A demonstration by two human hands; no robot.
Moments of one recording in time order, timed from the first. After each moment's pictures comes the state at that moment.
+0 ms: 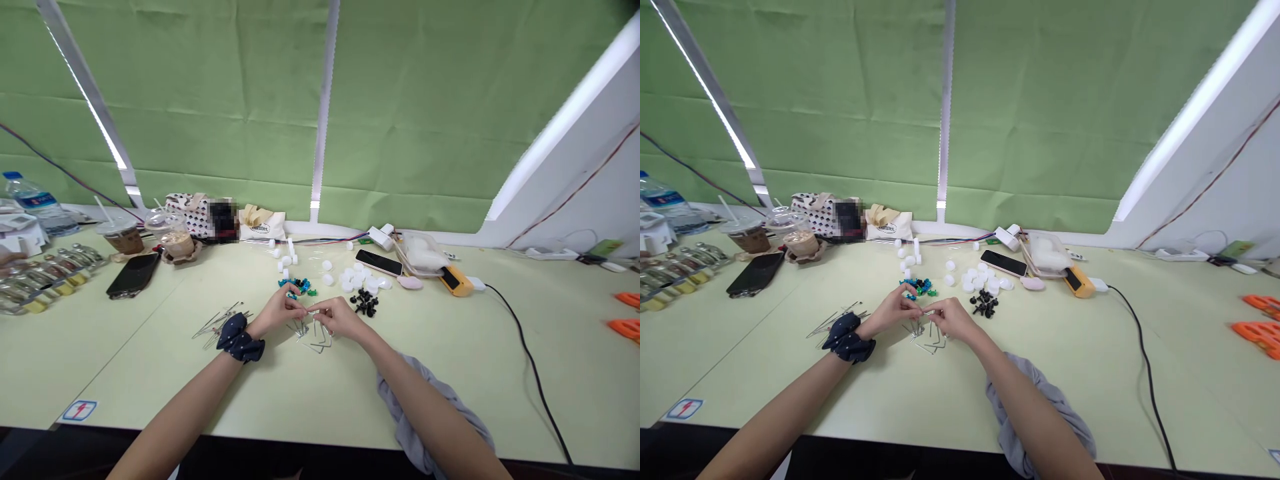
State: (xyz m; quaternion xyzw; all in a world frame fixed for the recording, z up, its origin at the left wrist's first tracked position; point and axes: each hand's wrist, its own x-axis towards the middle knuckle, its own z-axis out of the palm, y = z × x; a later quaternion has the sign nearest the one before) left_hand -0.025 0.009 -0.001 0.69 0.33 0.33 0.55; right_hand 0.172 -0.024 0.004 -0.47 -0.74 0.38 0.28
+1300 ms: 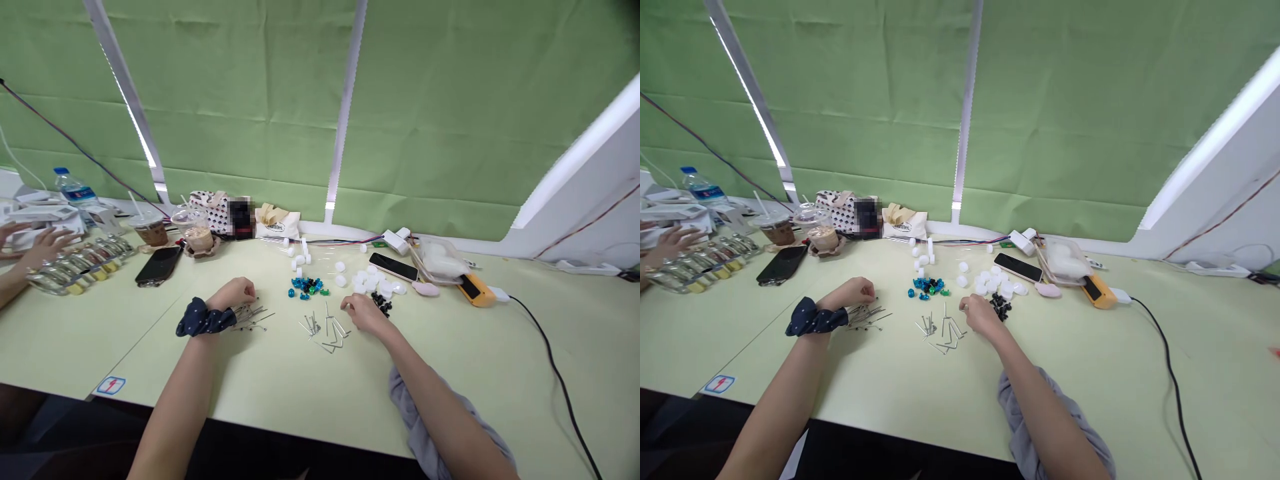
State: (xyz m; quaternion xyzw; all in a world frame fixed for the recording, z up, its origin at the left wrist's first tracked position) left_hand -0.167 0.066 0.006 0.78 0.57 0.09 0.22; right_hand 0.199 -0.014 0.007 -0.61 -0.77 0.17 0.11
